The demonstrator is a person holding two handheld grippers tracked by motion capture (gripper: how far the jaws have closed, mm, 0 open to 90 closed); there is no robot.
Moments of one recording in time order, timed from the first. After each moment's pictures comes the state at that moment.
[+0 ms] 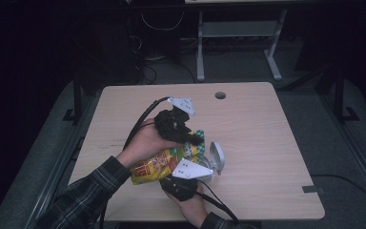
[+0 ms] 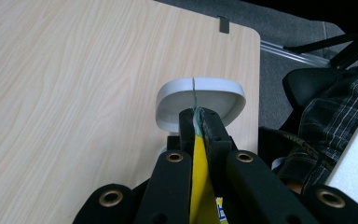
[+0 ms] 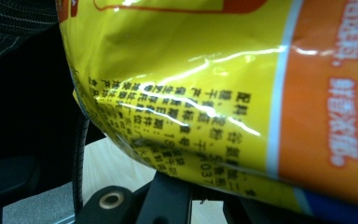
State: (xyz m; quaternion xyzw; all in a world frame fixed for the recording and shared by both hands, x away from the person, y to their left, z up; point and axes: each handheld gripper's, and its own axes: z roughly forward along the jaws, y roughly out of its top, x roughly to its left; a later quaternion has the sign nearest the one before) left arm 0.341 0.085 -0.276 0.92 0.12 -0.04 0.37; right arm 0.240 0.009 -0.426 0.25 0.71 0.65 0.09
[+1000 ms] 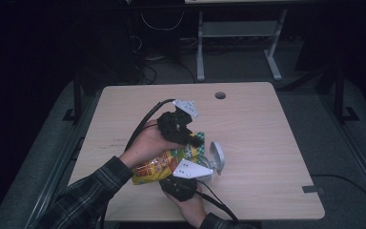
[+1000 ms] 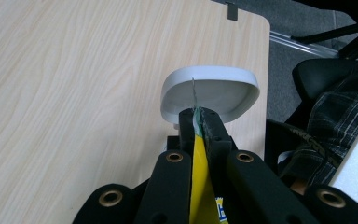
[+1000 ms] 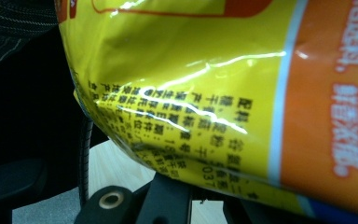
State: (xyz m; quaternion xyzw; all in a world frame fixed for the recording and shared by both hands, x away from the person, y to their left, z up) left arm 0.344 0.079 -0.285 0.93 0.13 -0.04 0.35; right arm 0.242 0.009 -0.434 0.26 0.70 0.66 0.07
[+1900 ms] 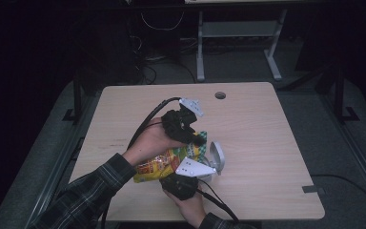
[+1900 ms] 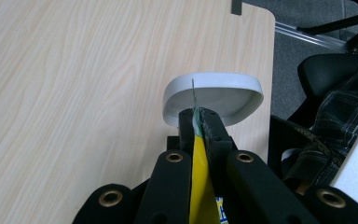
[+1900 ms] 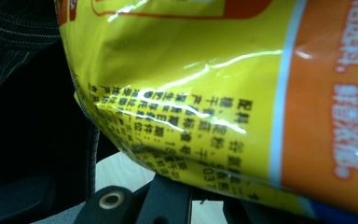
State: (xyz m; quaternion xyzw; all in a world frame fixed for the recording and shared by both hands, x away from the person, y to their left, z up) left arm 0.345 0.069 -0.280 0.93 0.12 -0.03 0.33; right arm 0.243 0.007 -0.430 0.27 0.68 0.68 0.06
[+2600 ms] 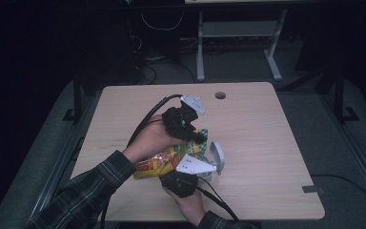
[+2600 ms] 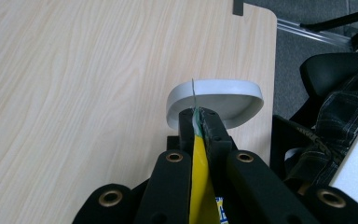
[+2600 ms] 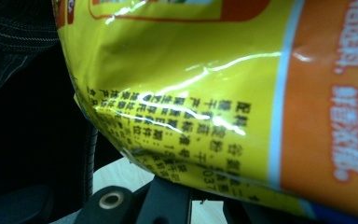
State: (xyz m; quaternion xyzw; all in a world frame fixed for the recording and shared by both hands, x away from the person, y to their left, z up) left arm 0.348 0.067 -0.272 0.94 0.11 -0.02 0.33; right arm 0.247 0.007 -0.425 0.27 0.68 0.68 0.06
